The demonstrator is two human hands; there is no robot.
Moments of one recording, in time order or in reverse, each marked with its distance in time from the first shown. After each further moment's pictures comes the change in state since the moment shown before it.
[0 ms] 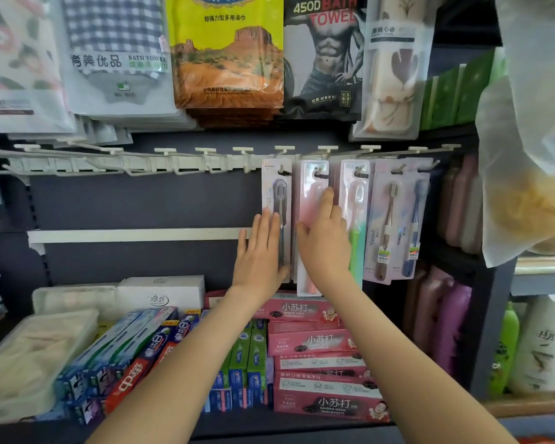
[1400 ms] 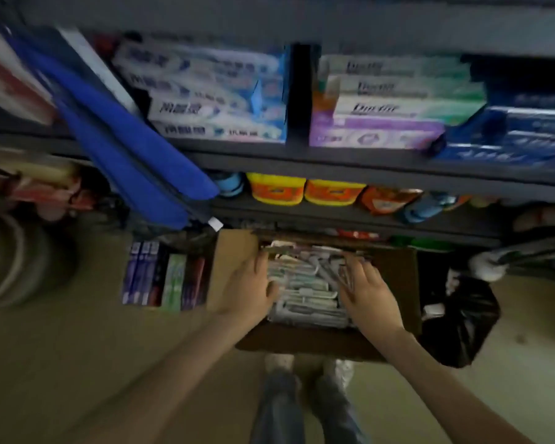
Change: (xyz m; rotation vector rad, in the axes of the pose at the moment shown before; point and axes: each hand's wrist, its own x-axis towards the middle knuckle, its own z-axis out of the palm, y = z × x) left_hand -0.585 -0.230 0.145 -0.232 -1.078 -0.541; right_hand -0.606 0.011 0.200 -0.102 -1.246 0.157
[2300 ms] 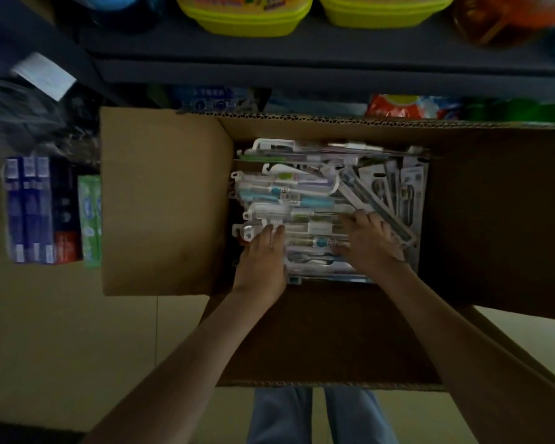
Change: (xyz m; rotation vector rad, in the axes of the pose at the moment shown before) left_hand 0.131 -0.082 0.307 0.016 -0.288 0.011; right_hand 0.126 0.149 0.305 -0.266 -0.450 0.118
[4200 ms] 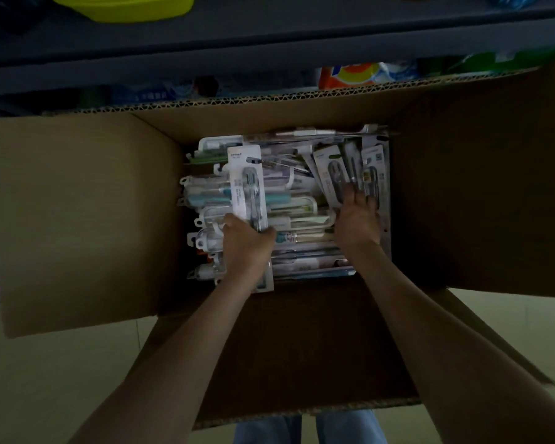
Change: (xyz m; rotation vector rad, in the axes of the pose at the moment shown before) left_hand 0.058 0.056 0.019 -0.730 0.210 -0.470; right_hand 0.027 0.047 0.027 0.288 0.152 0.375
